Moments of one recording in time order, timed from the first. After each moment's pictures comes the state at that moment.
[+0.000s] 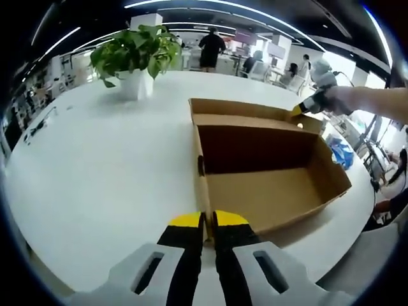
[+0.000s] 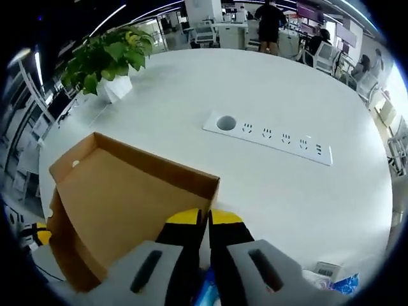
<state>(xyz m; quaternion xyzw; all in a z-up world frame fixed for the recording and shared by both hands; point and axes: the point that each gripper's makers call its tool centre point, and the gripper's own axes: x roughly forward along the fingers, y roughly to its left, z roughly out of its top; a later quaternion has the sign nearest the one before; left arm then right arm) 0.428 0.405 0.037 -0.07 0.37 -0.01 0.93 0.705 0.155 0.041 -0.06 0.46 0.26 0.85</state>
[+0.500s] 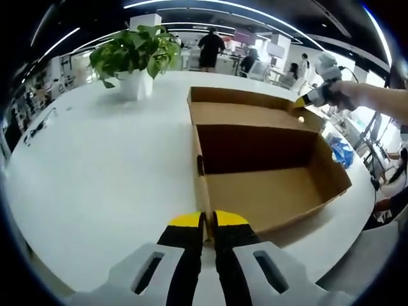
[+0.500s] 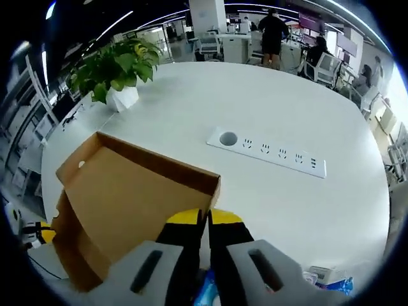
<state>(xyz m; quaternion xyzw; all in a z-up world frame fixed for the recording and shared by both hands) 0.426 0.403 0.038 -0.07 0.37 -0.02 0.93 0.704 0.156 0.070 -0.06 0.42 0.28 0.86</state>
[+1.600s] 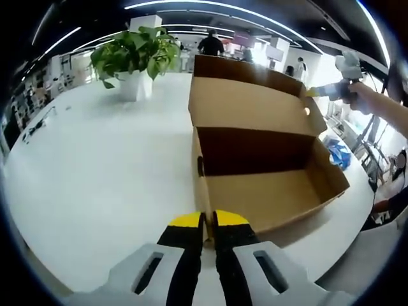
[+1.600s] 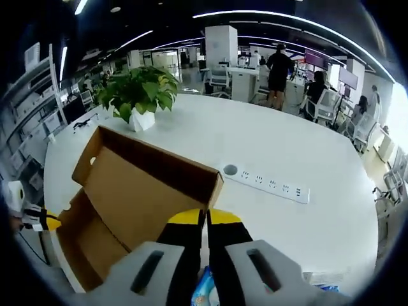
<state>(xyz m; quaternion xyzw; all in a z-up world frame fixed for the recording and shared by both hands) 0.422 0.399 0.042 -0.08 0.36 -0.02 0.93 0.675 0.151 0.134 -0.09 0.30 0.30 0.90</state>
